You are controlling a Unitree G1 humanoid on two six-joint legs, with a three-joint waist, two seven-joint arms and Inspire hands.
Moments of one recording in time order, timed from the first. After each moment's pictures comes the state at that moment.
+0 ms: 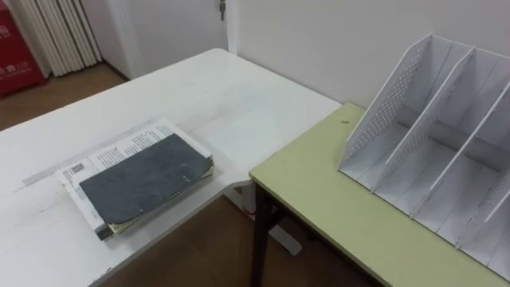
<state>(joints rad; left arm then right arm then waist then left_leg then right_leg) 0.20 0.20 0.07 1.12 0.30 0.09 -0.07 0.10 -0.23 0.04 1.25 0.23 0.00 0.21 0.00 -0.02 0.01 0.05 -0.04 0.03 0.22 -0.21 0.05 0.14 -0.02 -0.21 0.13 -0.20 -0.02</state>
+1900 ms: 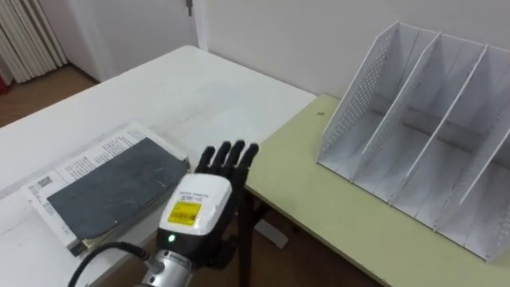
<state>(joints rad) 0.10 0.29 -0.29 -0.13 1.07 -0.05 0.27 0.03 -0.23 0.07 1.32 0.19 -0.07 0.16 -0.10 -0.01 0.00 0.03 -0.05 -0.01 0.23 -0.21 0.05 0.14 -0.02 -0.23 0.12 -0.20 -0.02</state>
